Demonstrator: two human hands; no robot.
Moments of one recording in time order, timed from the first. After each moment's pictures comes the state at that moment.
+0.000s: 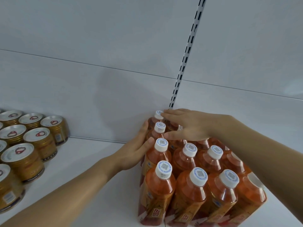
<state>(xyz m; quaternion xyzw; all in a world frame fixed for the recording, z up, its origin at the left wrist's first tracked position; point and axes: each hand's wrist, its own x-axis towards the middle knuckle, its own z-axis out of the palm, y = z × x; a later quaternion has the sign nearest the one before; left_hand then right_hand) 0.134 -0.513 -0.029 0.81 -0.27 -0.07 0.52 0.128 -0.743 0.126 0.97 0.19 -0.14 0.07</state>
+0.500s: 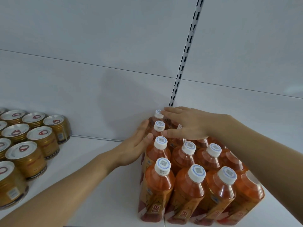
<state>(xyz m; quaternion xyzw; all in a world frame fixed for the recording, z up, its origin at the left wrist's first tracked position) 0.144 -0.507 -0.032 0.82 -0.27 -0.09 0.49 0.125 -0.741 0.125 0.97 0.19 -0.12 0.08</state>
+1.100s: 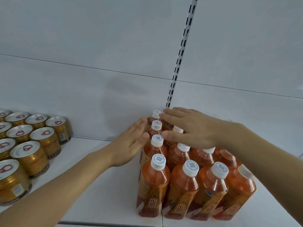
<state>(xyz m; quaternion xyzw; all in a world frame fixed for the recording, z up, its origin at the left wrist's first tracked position) 0.116 -0.493 0.002 0.89 -0.29 -0.03 0.36 0.068 -0.739 0.141 0.97 0.22 -0.08 0.05</state>
